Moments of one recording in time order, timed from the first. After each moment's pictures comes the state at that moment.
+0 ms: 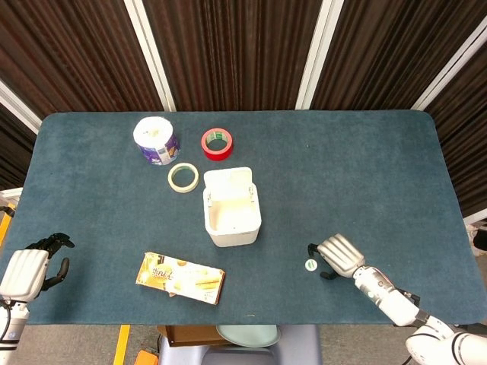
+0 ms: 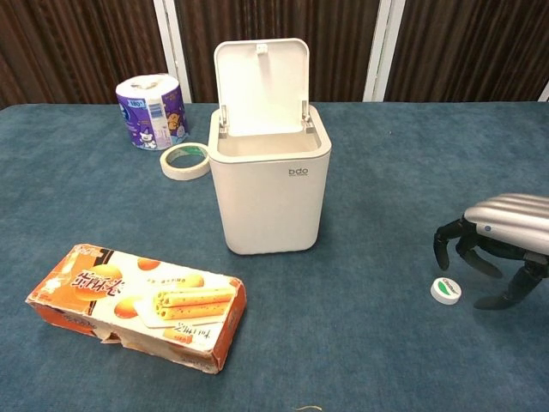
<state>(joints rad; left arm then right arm) -0.17 -1.20 -0.02 -1.45 1.52 1.41 -0.07 0.53 -1.40 -0.04 -1.34 -1.62 0.94 0.01</state>
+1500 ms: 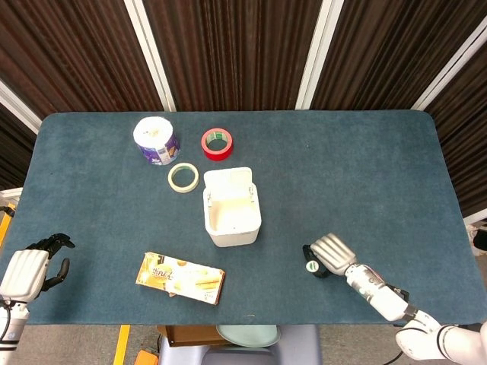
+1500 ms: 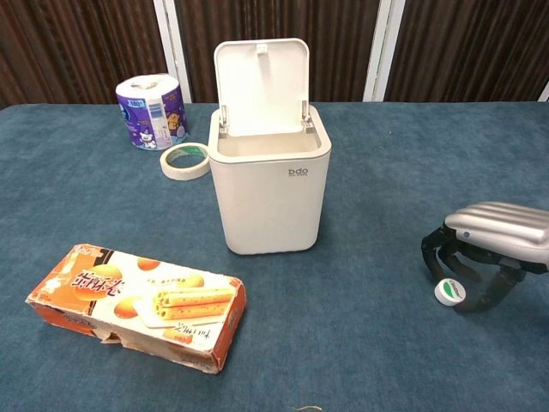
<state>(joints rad) -0.17 -1.19 -0.02 -1.46 1.52 1.41 -0.07 0.57 -1.47 -0.07 -1.25 -1.61 0.96 0.08</state>
